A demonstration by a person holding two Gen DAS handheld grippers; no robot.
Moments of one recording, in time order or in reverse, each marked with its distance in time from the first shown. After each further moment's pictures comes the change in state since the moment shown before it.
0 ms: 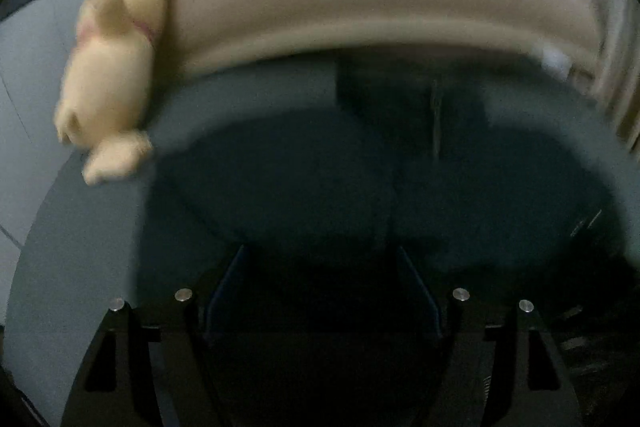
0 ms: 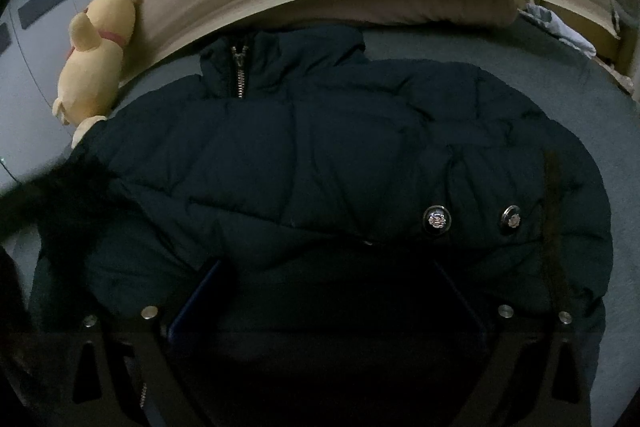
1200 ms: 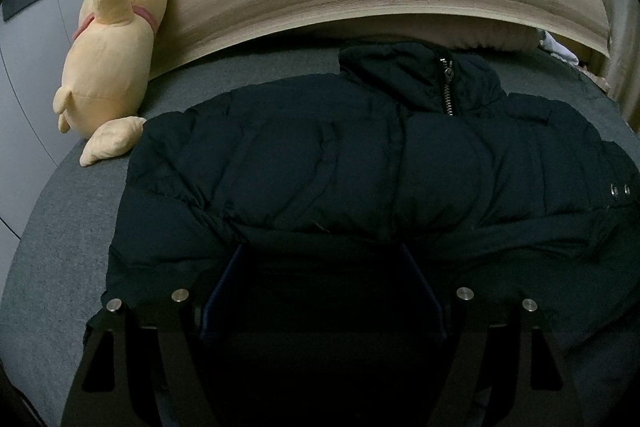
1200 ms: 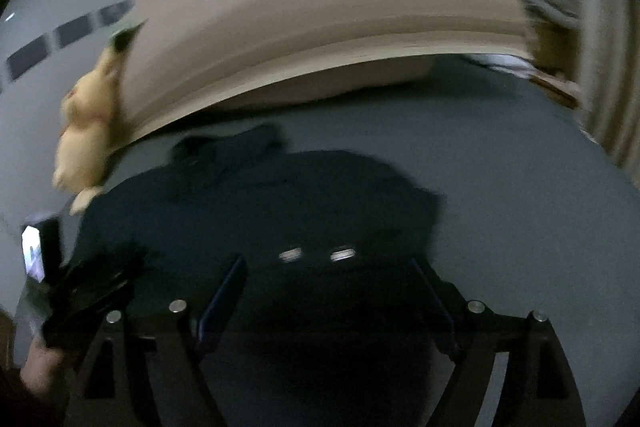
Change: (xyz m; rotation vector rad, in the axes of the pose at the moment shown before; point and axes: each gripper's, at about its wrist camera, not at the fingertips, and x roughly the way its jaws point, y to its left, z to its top) left arm 0.008 -0.005 -0.011 -0.006 -0.063 0.012; right arm -0.094 -0.040 0.014 0.077 -0.177 -0.076
